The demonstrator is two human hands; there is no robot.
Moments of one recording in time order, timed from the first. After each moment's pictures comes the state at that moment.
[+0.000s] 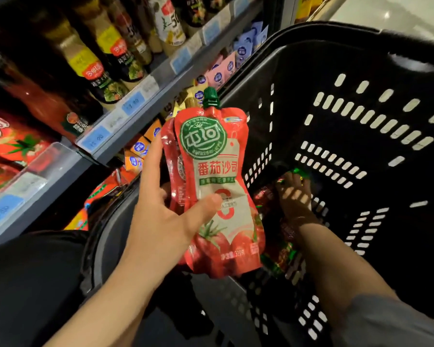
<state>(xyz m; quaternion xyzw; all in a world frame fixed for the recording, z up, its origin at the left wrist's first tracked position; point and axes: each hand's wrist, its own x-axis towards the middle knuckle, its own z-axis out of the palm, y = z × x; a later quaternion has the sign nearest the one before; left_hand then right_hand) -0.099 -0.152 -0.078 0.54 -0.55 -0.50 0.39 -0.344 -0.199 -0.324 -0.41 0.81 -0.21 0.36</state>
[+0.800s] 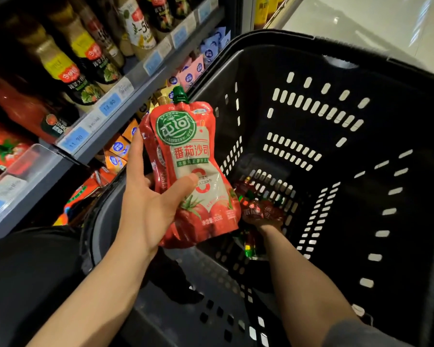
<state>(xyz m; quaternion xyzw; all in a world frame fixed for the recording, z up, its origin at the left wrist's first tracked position) -0.099 -0.145 -0.074 0.52 -0.53 -0.52 0.42 -0.288 -0.105 -0.310 0.04 0.73 -0.25 0.63</state>
